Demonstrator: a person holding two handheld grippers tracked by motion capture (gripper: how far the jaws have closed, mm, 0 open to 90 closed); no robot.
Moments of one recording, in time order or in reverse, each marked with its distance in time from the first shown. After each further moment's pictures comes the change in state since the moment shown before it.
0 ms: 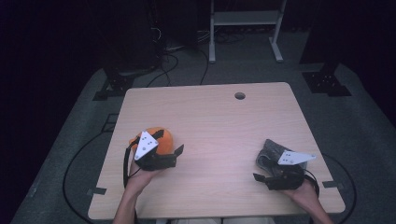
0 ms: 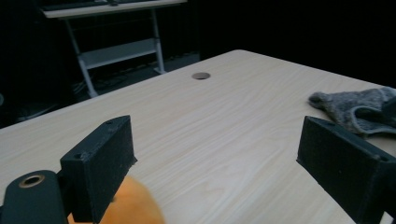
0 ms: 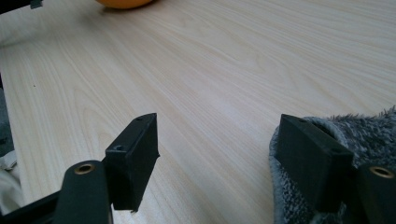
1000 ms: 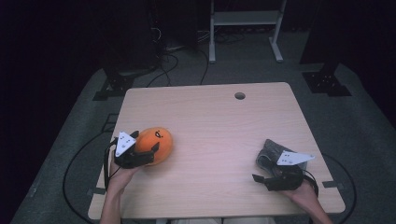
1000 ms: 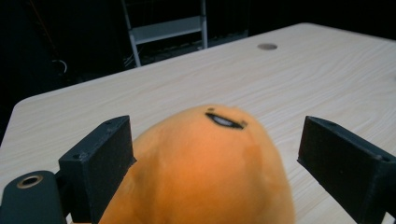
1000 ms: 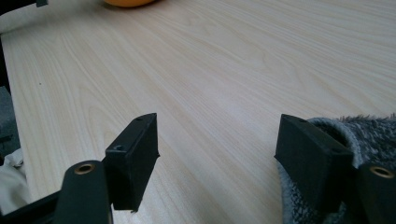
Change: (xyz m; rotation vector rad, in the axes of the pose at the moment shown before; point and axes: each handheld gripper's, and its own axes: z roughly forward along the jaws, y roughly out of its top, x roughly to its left) left arm 0.057 -0.038 -0.016 0.100 0.162 -0.020; right arm 0.002 0.000 0.001 0.007 0.016 -0.005
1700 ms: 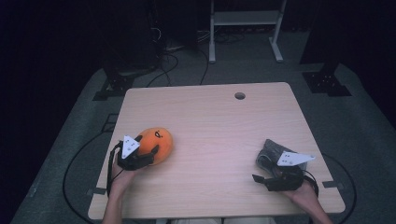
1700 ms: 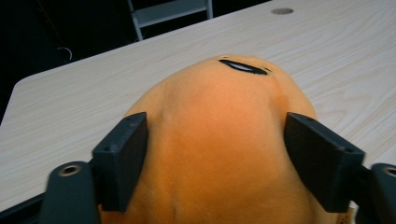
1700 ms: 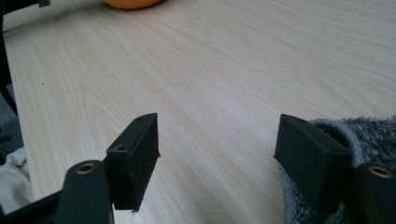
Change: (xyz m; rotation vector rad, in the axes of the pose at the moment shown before) left arm 0.003 -0.026 0.016 0.061 0.024 0.046; right arm 0.001 0.000 -0.001 -0.003 0.002 -0.003
